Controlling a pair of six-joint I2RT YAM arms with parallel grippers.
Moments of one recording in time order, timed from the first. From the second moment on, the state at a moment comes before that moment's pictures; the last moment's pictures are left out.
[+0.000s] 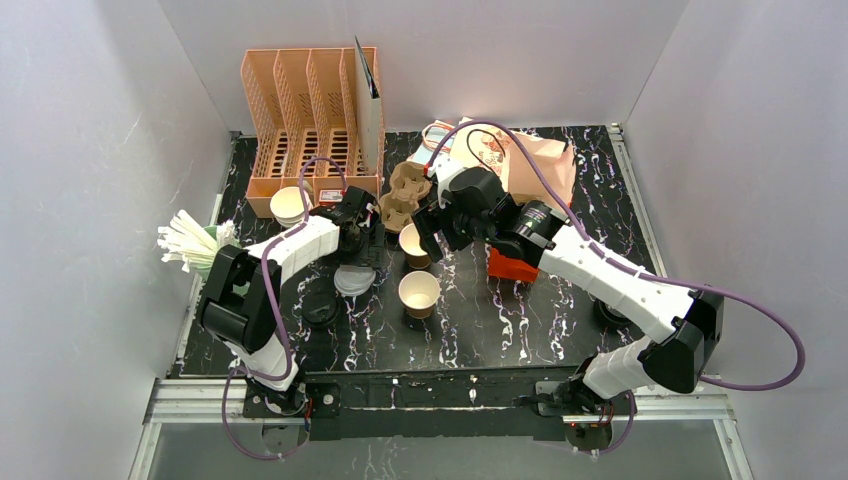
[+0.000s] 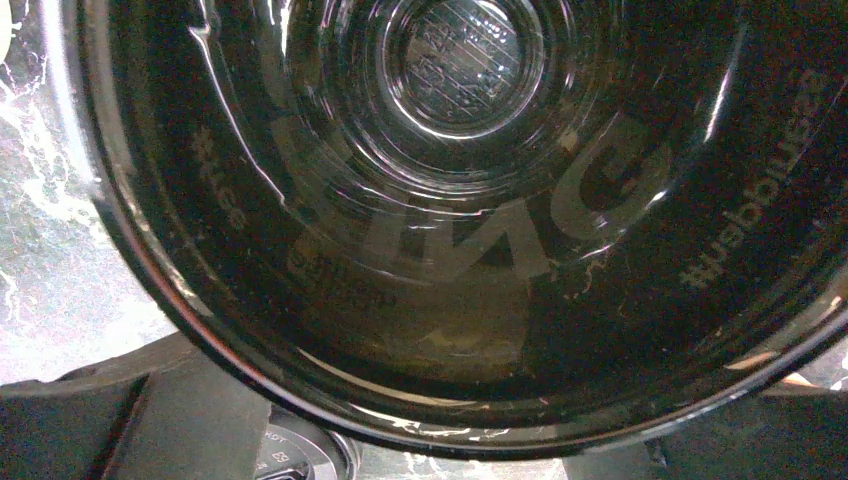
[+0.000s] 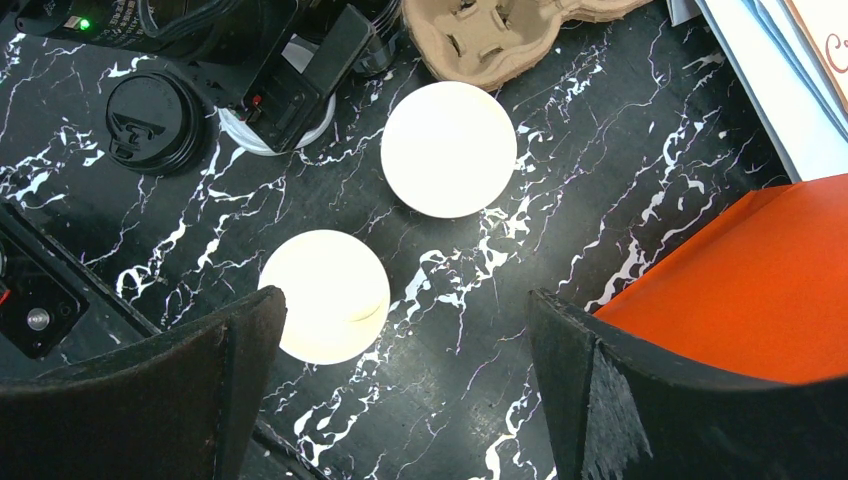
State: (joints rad) left arm -0.43 1.65 1.05 -0.63 -0.17 -0.32; right arm 0.92 1.41 1.40 -0.65 0.09 0.15
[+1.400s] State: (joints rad) left arm -0.46 1.65 1.06 -0.64 -0.23 -0.29; right arm 0.92 1.41 1.40 -0.65 0.09 0.15
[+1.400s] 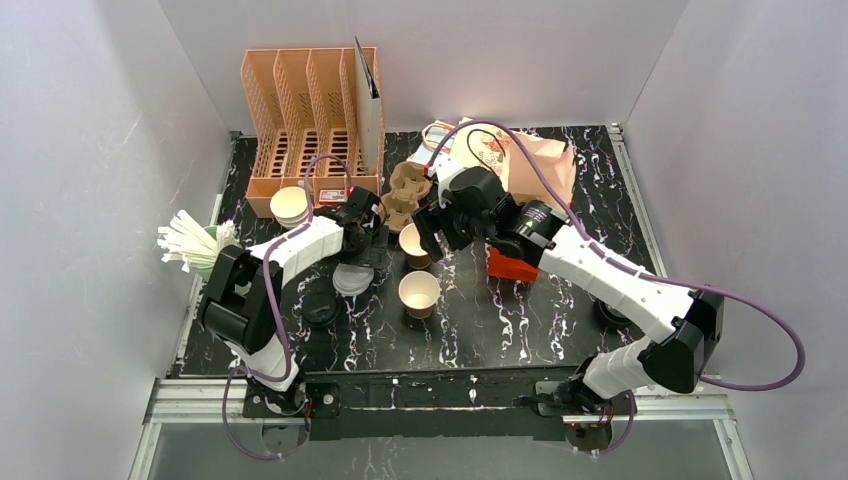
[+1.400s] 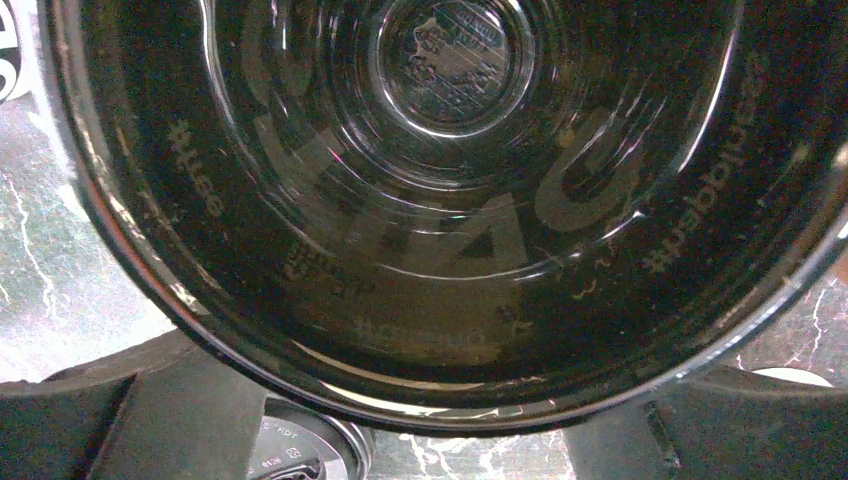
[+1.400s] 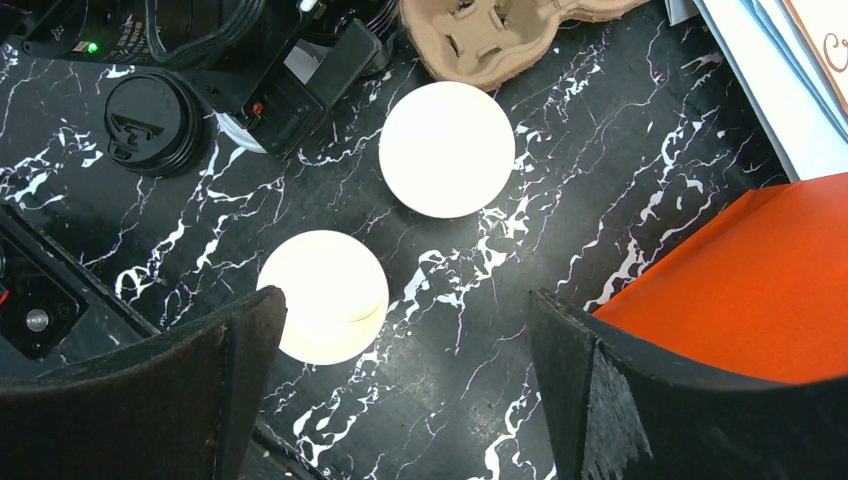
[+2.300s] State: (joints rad) left arm -0.47 1.68 1.11 -0.70 -0.23 -0.30; right arm 0.91 1.41 1.40 -0.65 0.09 0.15
